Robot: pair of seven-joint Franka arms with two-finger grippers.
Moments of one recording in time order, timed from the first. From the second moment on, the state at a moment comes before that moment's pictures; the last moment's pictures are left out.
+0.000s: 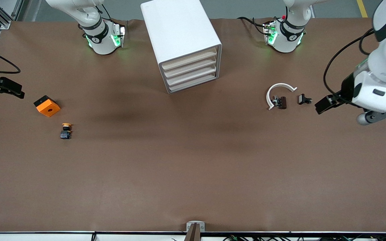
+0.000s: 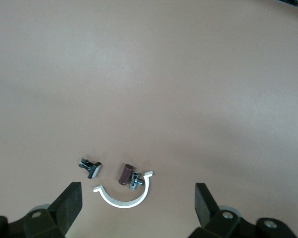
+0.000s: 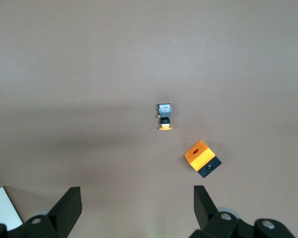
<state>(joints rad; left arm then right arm) 0.26 0.19 -0.50 -1.36 0.12 1.52 -0.52 0.10 0.06 -0.18 -1.50 -0.04 1.50 -0.06</state>
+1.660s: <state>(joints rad) -0.04 -0.15 0.00 -1.66 -0.03 1.50 0.00 -0.08 0.07 0.02 -1.45 -0.04 1.46 -0.06</state>
